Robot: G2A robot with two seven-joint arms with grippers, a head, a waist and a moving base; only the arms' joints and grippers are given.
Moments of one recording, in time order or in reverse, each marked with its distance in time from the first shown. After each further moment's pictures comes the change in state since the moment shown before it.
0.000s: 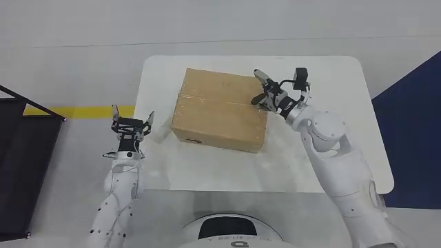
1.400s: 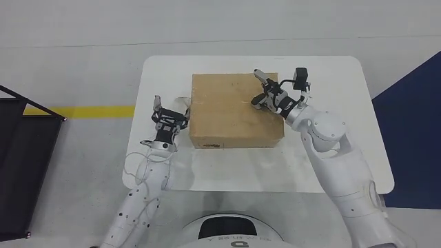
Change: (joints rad) left arm -0.135 -0.034 0.243 0.041 -0.002 0.056 -0.074; right arm 0.000 0.000 0.000 0.000 0.000 0.000 0.000
